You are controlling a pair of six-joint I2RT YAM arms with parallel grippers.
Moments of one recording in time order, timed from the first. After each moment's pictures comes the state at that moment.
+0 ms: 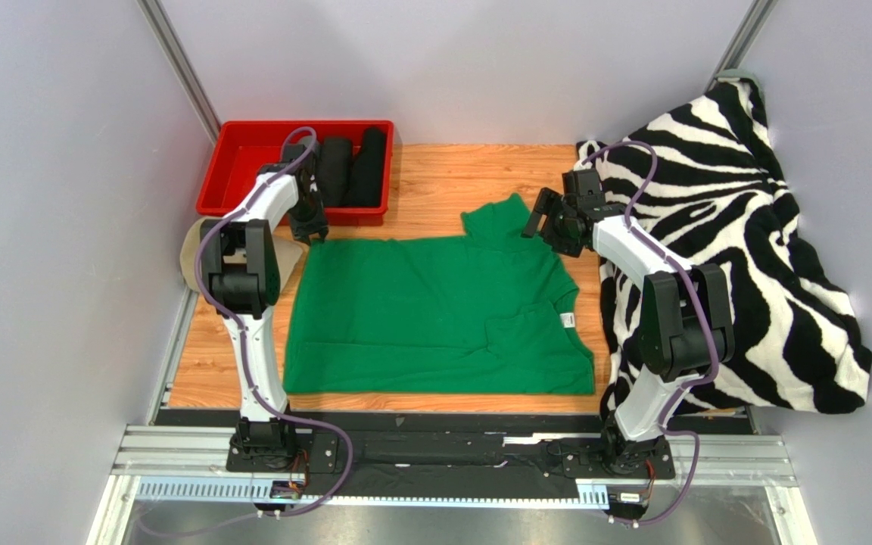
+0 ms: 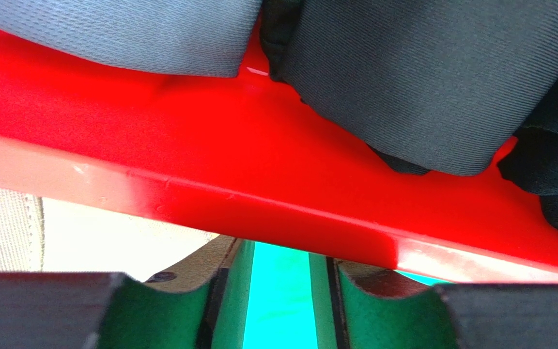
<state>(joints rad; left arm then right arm) -0.02 2.18 1.76 -0.80 -0.09 -0.30 0.19 1.75 1.25 -0.37 -0.06 0.57</state>
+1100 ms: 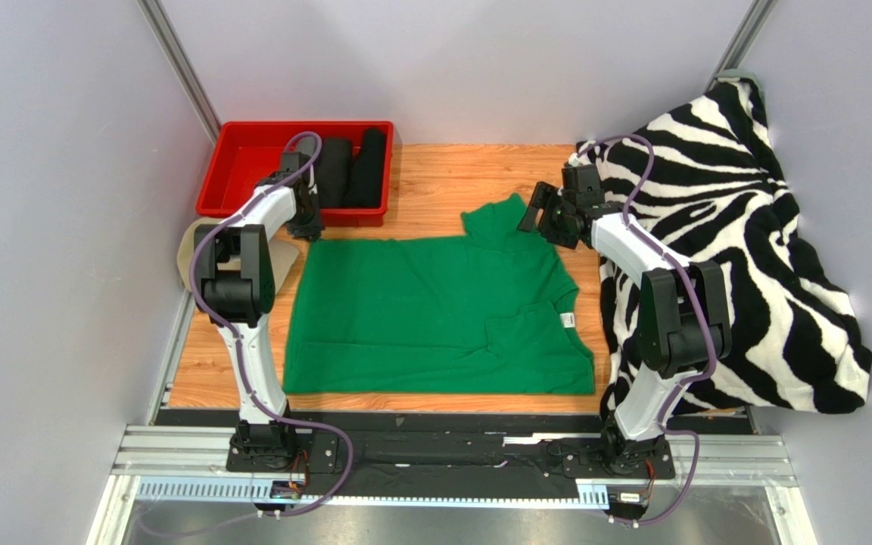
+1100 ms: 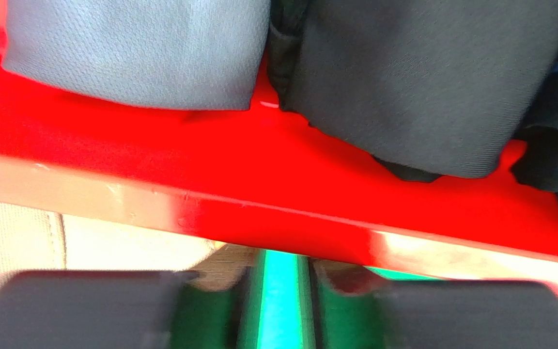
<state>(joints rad) -0.01 2.09 1.58 -0.57 -0.11 -0.17 0.19 1.77 1.27 -0.31 -0.10 0.52</state>
